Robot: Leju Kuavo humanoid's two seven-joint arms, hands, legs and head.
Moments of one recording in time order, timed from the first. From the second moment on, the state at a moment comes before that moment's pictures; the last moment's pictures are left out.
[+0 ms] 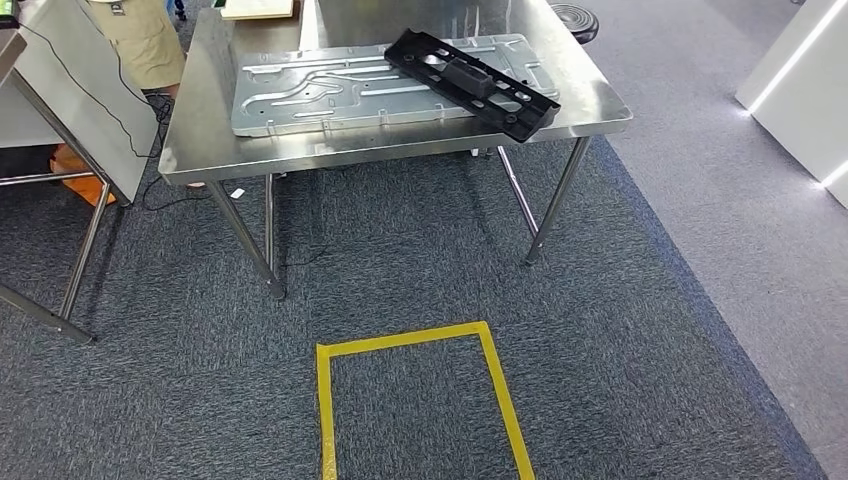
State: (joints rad) left arm -0.07 -0.17 1.02 -0.22 -0.92 -0.03 -0.52; right arm -0.11 0.09 -1.52 -0.40 0.89 -0.54 -0.25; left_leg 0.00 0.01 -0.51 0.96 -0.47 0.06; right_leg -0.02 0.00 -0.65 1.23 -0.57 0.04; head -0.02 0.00
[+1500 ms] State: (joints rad) left arm -0.07 -0.17 1.04 -0.22 -0.92 0.00 -0.51; right arm -0.11 0.08 -1.45 -0.31 0.99 -0.54 -0.27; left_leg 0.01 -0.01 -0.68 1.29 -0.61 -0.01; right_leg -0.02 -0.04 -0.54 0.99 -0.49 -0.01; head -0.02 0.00
